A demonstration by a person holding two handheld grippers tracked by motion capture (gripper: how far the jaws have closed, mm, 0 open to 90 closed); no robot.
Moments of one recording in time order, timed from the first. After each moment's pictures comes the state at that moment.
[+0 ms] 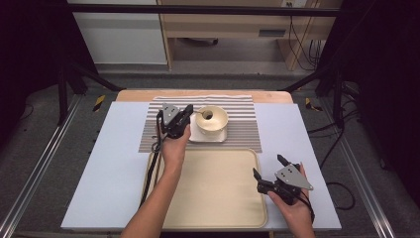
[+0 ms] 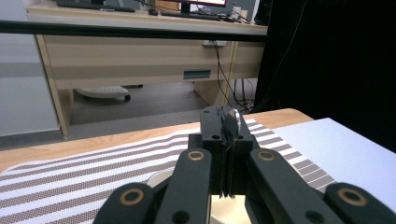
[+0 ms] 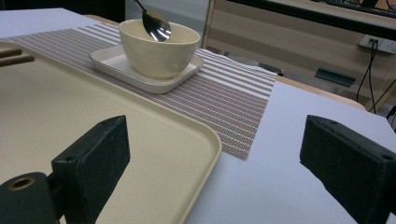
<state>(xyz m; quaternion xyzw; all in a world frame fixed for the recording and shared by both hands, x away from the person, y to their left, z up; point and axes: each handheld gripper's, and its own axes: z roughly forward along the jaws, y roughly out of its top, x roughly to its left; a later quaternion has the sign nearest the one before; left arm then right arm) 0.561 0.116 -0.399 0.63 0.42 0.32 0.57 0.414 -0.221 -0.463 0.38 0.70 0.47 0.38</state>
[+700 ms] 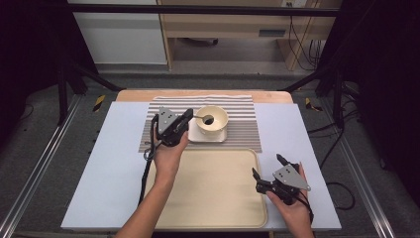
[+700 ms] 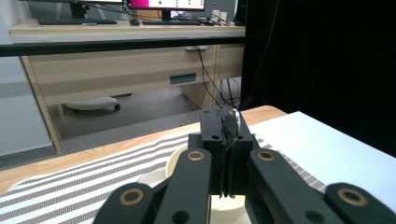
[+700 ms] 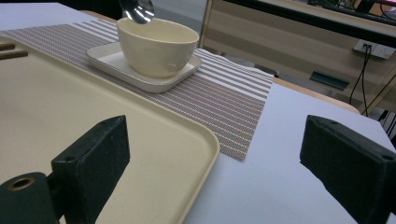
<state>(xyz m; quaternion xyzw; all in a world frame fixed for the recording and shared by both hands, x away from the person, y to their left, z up) 0.517 0.121 -0.370 0.66 0.37 0.32 0.57 0.414 -0.218 -0.464 0.38 0.70 0.46 0.40</state>
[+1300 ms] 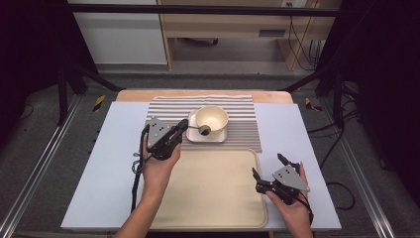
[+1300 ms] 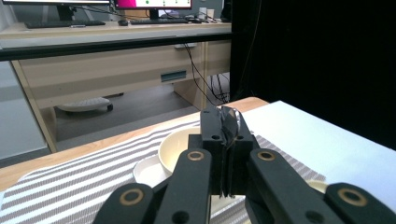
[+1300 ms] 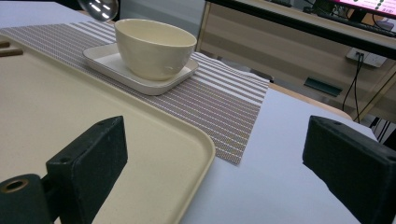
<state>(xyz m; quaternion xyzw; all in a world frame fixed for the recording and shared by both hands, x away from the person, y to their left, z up) 0.471 0.138 -0.364 0.68 0.35 0.31 0.57 0.414 -0.217 -0.464 0.37 0.70 0.46 0.41</state>
